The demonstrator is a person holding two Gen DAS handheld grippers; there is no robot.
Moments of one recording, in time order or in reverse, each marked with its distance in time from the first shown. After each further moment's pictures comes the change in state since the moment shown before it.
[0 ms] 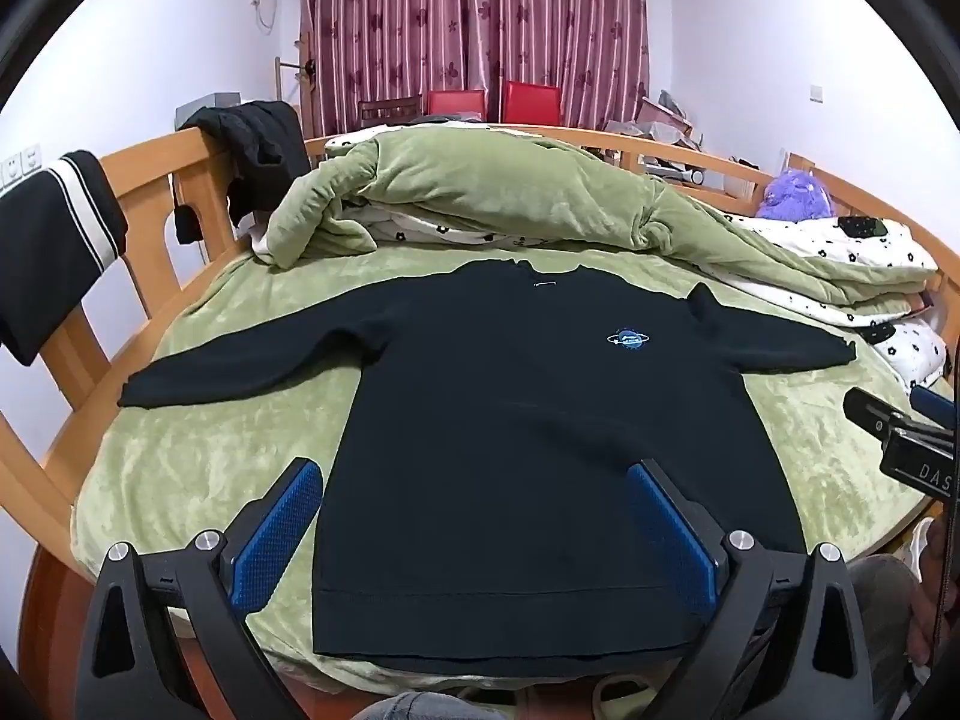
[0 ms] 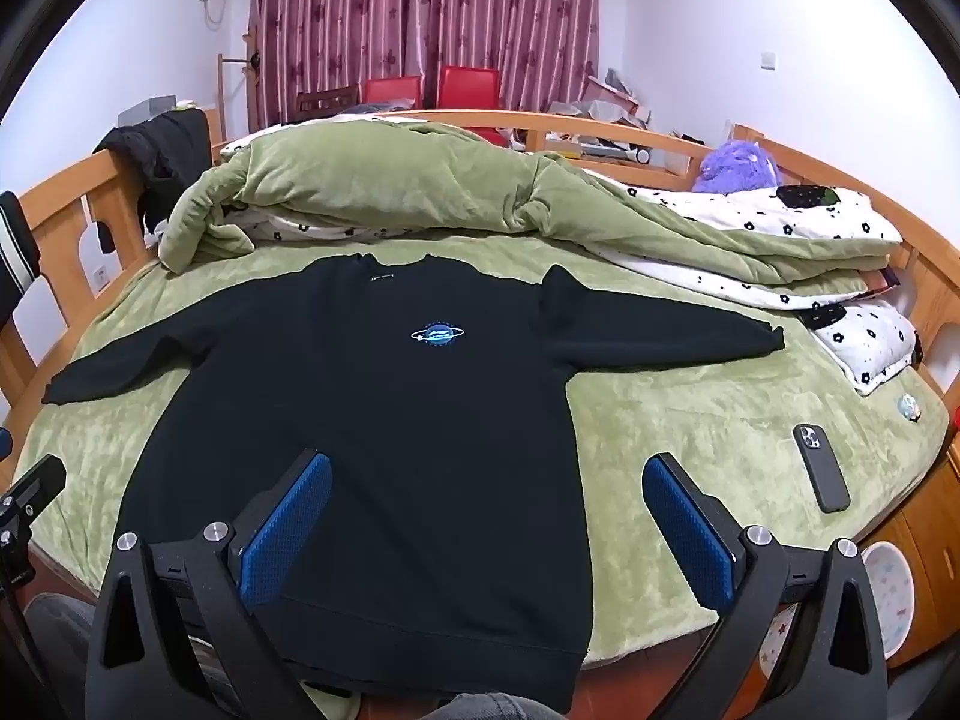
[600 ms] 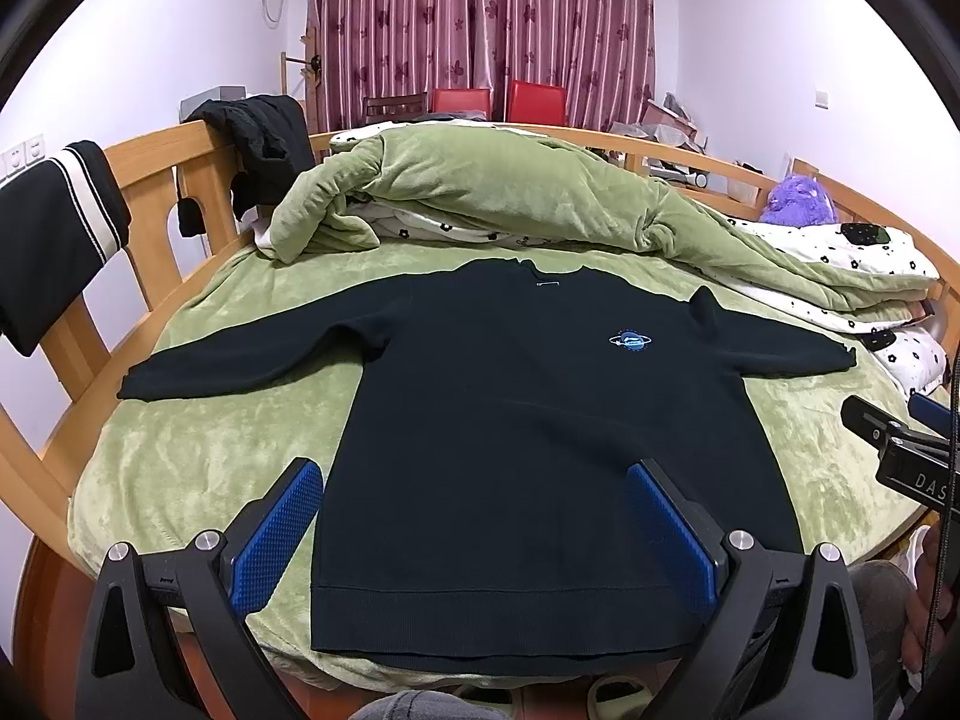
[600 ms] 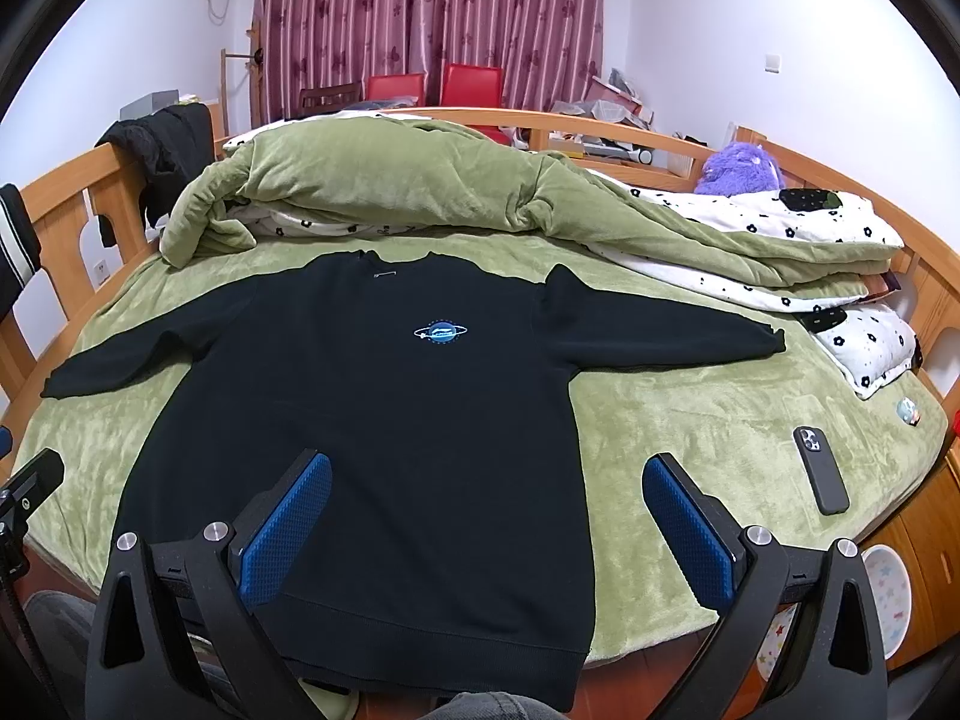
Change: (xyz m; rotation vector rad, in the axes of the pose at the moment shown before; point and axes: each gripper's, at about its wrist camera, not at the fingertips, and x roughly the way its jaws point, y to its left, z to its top) left arm 0.001 0.006 0.000 -0.011 -0.002 0.003; right arm 0.000 0.004 0.000 -0.008 0.006 -0.001
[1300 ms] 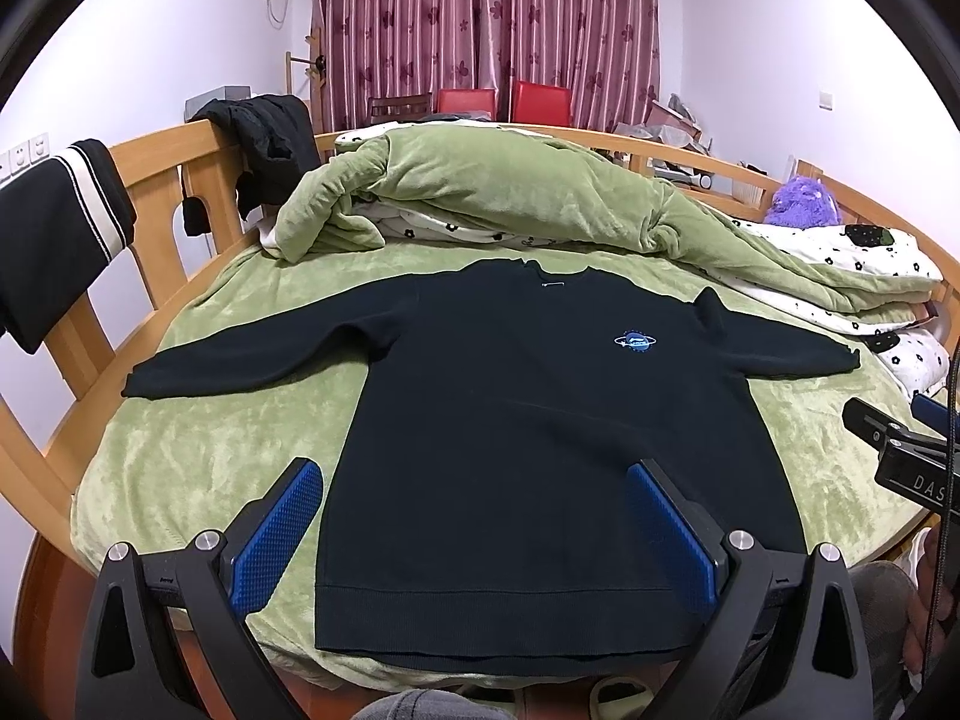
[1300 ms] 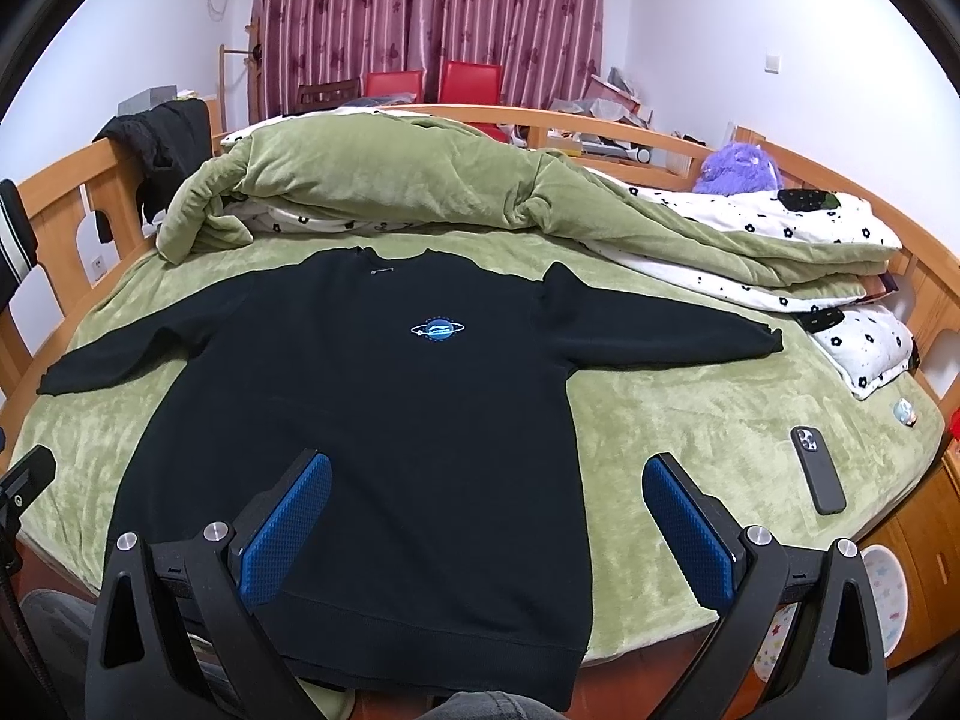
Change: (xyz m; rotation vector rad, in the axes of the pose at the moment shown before) left arm -0.002 0.000 -0.003 -0.001 -0.007 0.009; right arm 0.004 0.002 -0.005 -0.012 0.004 -0.014
